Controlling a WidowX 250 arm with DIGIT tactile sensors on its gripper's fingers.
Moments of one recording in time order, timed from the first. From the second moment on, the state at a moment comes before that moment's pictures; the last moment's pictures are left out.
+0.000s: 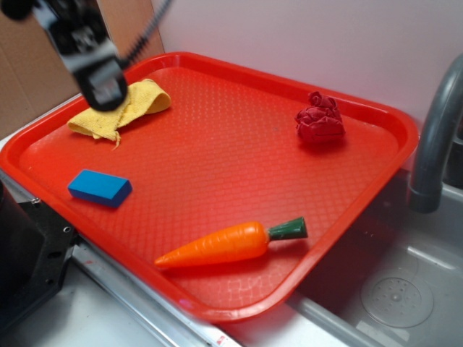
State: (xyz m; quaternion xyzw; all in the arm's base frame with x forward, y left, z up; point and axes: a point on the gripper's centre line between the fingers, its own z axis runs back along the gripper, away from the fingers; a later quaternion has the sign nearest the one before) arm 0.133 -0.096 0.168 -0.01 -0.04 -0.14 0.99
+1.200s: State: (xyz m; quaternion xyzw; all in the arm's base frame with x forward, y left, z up) arm 0.161 -0.141 0.034 -0.08 -0.03 -0.29 0.95
